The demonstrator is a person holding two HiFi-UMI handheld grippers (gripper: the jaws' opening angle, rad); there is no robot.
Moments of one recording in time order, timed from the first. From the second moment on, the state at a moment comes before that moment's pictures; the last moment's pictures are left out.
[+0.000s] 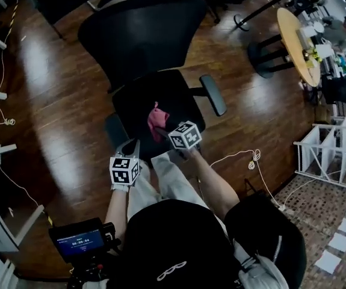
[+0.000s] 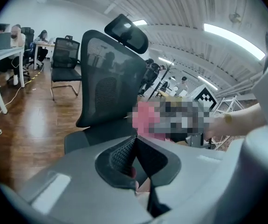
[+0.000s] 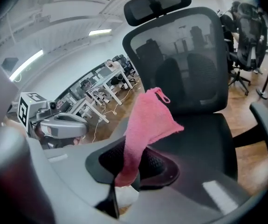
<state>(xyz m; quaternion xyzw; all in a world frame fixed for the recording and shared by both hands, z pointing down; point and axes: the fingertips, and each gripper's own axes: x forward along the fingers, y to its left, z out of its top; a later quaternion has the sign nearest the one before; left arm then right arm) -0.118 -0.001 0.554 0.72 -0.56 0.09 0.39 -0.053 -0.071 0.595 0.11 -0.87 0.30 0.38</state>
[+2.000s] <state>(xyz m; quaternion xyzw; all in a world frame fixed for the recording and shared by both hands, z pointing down) -0.153 0.030 0.668 0.59 -0.63 0.13 0.49 -0.077 -0.325 0.881 0.16 -0.82 0.23 0.50</state>
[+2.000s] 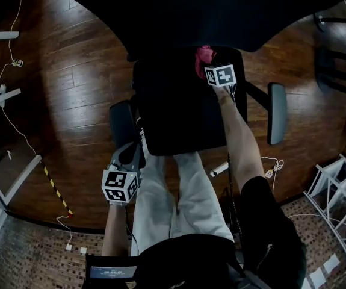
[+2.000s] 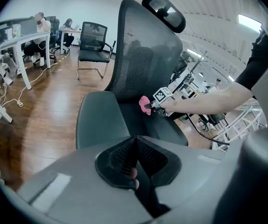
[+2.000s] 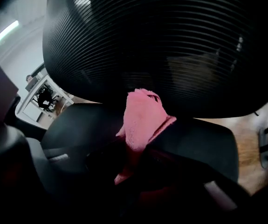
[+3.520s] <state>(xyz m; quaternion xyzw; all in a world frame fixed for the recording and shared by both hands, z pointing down) -0.150 0.028 0.672 0.61 -0.60 0.12 0.50 -0.163 -0.161 0.873 0.11 -0.82 0.24 0.50</state>
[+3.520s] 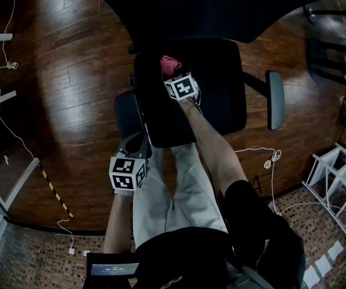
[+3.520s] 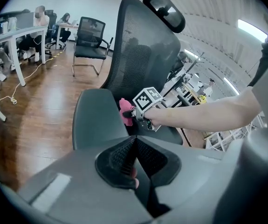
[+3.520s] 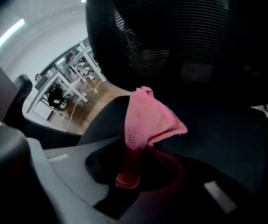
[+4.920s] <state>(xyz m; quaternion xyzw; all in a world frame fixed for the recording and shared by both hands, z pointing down) -0.153 0.030 0.672 0.61 -0.60 0.12 0.50 0.032 -0.275 0.871 0.21 -0.79 0.26 0.51</state>
